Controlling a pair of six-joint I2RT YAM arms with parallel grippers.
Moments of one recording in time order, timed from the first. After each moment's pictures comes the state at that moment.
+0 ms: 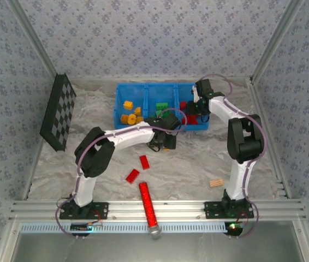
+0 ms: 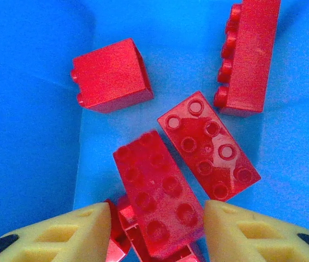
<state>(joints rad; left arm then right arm) -0.93 2.01 1.52 -0.74 -0.10 -0.76 0.22 1.96 1.48 -0.56 -0.07 0.13</state>
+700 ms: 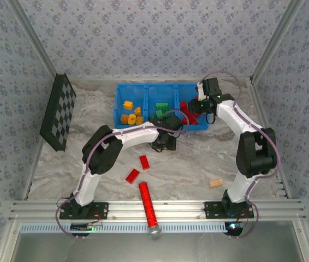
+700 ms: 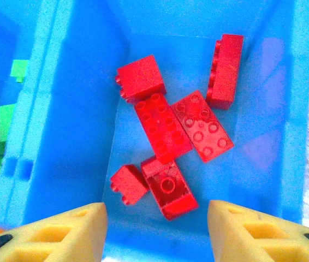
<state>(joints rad) -0.93 2.10 1.56 -0.74 -0.09 -0.78 0.22 1.68 1.33 -0.57 -0.09 0.11</state>
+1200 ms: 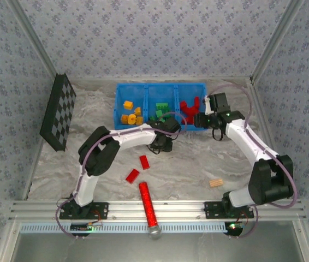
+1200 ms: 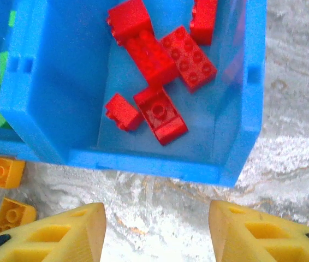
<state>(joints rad) -0.93 2.04 1.46 -0.71 -0.10 -0.76 0.24 1.40 1.05 -0.58 -0.05 0.18</state>
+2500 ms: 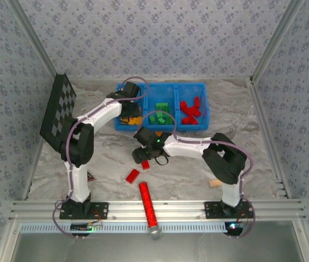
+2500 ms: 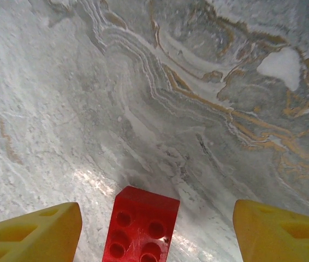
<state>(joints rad) -0.48 1.99 1.58 -0.69 -0.16 -0.55 0.98 1.89 1.23 -0.43 0.02 0.46</state>
